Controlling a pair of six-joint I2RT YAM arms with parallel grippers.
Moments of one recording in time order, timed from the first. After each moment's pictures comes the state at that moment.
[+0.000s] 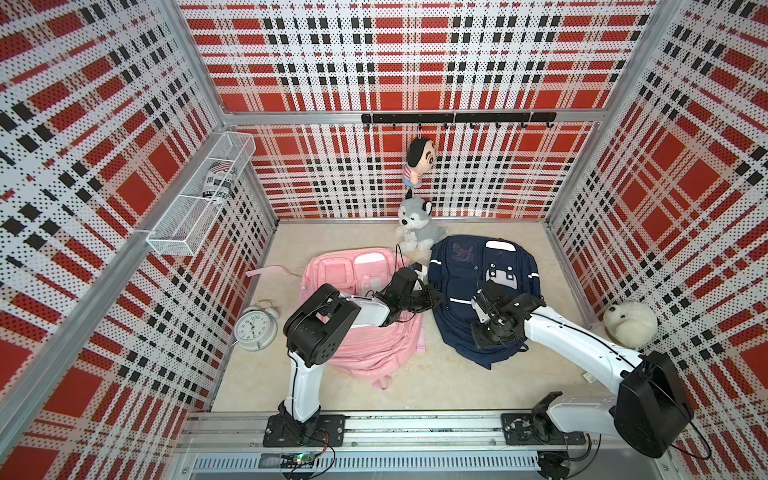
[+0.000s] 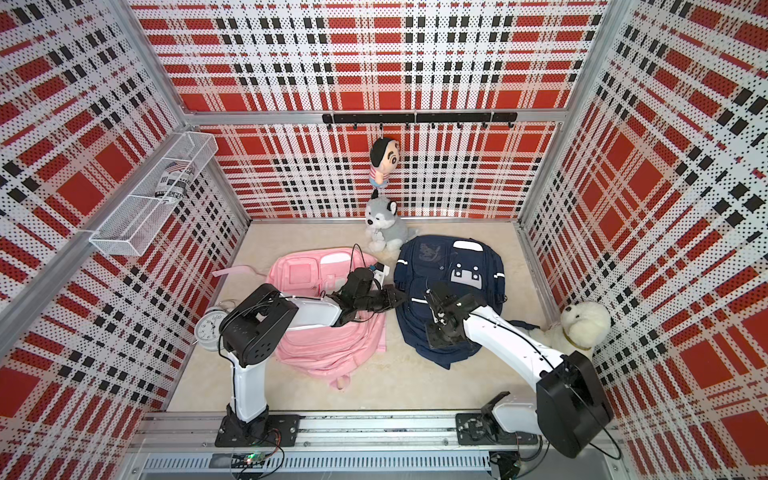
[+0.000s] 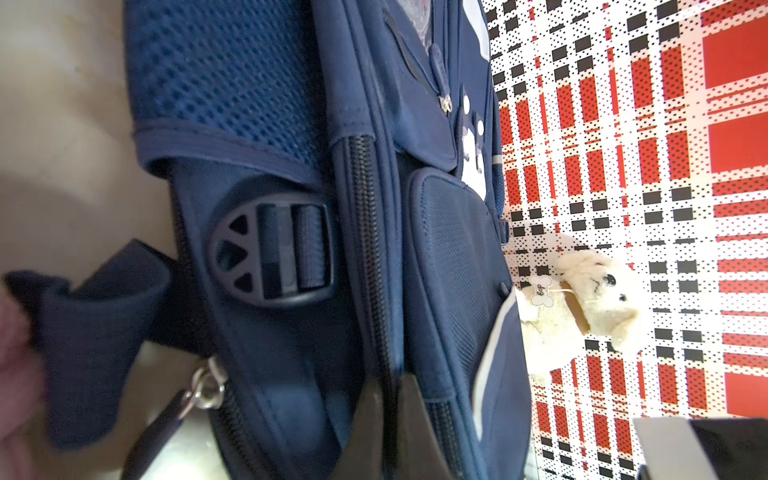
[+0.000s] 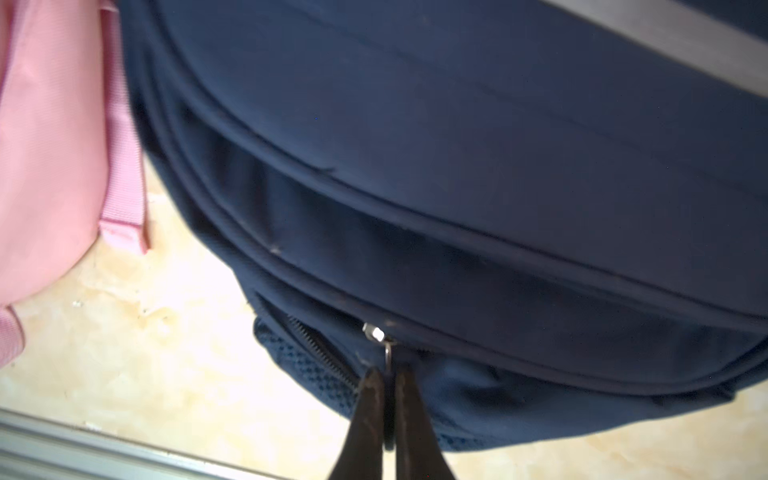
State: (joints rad) left arm -0.67 2.00 1.02 0.48 0.42 -0.94; right arm 0.56 1.30 0.85 -0.89 0.01 0.40
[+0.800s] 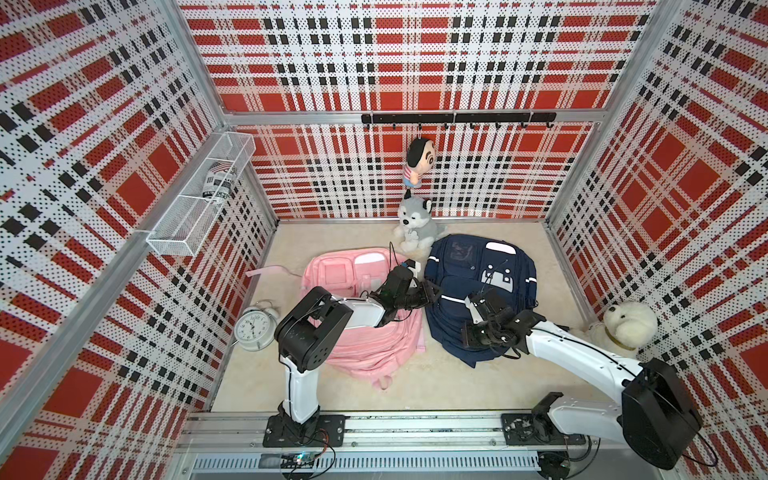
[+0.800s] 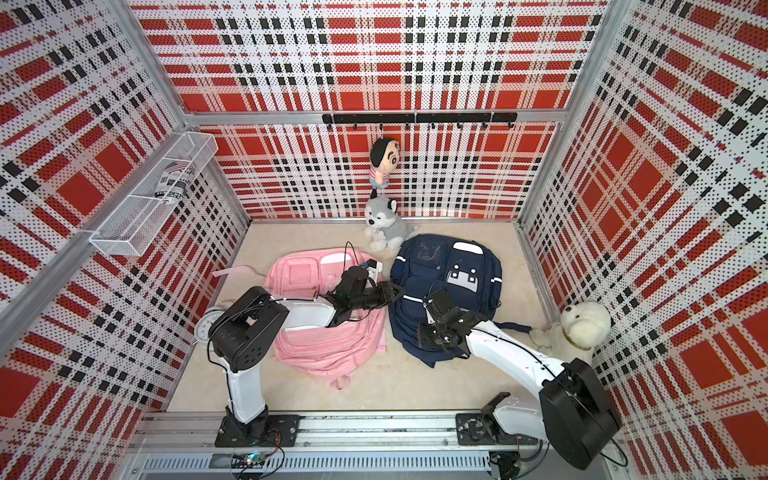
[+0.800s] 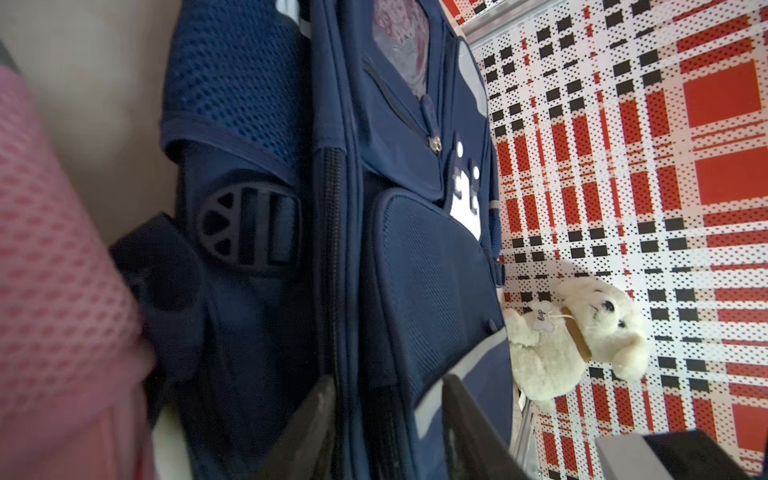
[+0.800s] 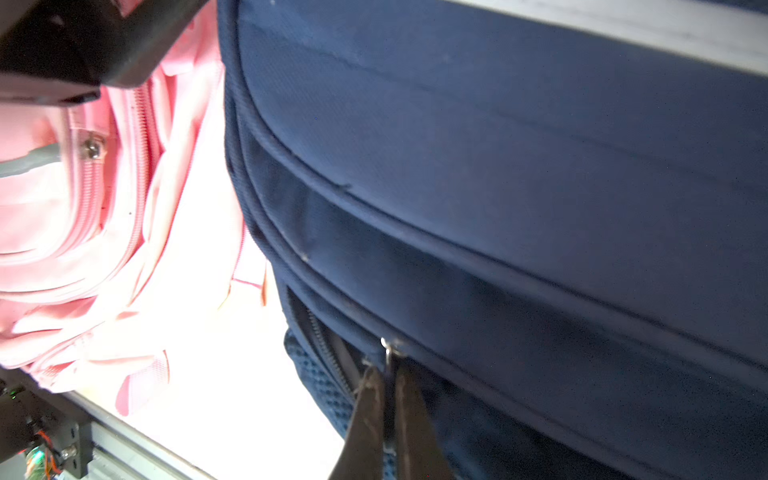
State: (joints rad) left arm -0.68 1.91 0.97 0.48 0.36 -0.95; right arm 0.61 1.24 0.70 -0.53 -0.14 0.54
